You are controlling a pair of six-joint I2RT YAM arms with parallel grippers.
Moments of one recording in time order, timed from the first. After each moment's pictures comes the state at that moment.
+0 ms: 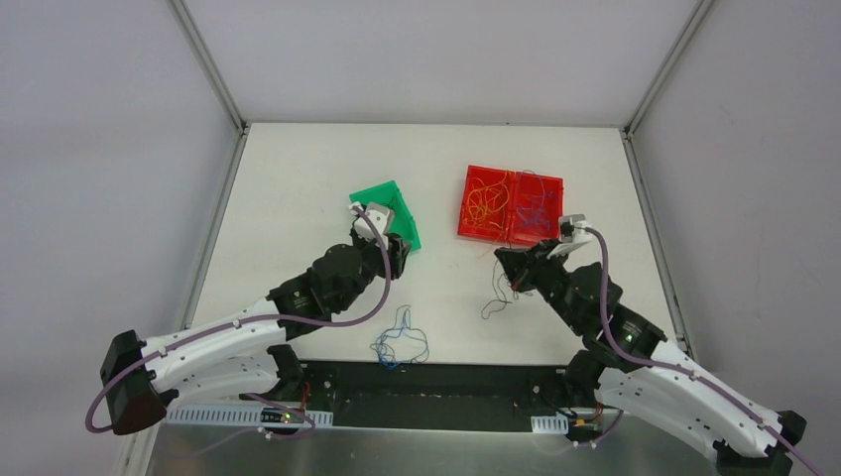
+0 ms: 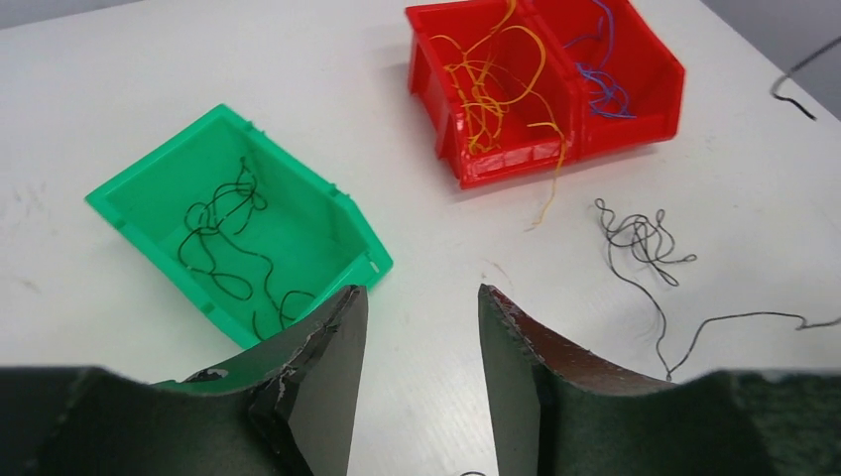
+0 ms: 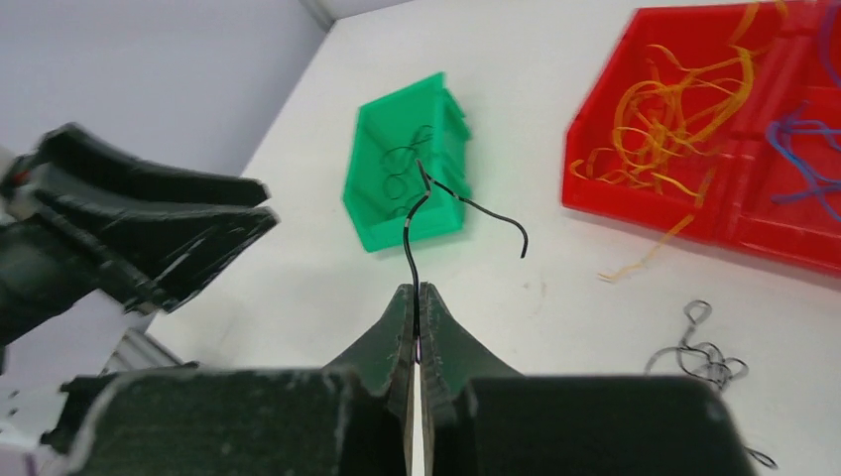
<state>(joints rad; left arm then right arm) -1.00 0.91 0.63 0.07 -0.53 -0.19 0.92 0.50 0.58 -0.18 0.32 0.55</state>
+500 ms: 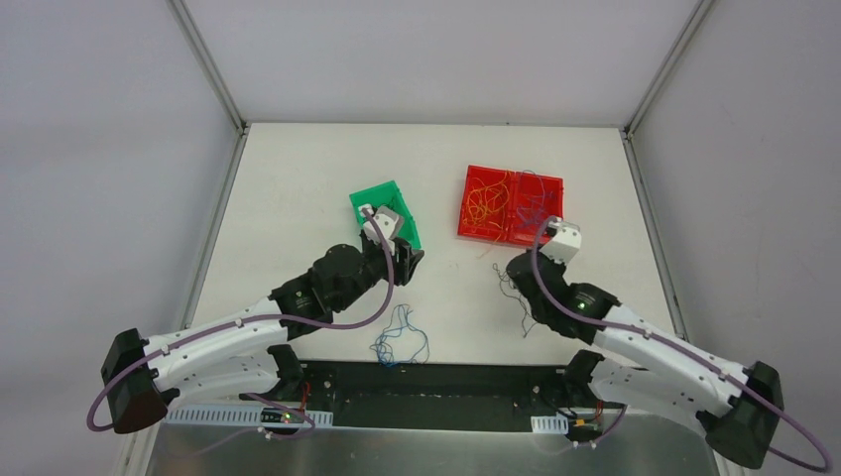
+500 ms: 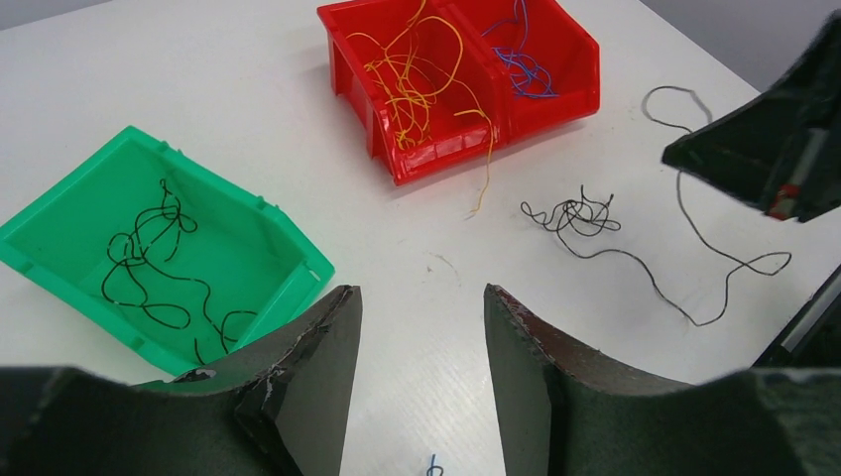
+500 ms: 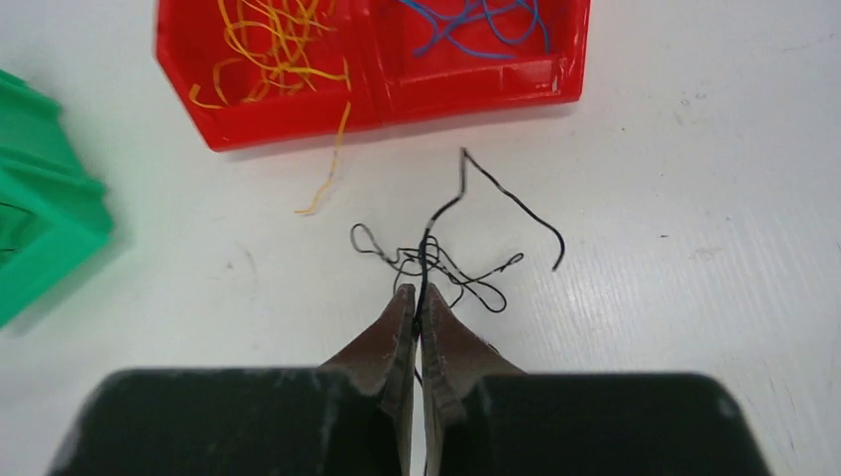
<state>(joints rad) -1.00 0.92 0.62 0.12 -0.34 -0.17 0.92 0.79 0.63 -0.60 0.82 0.86</state>
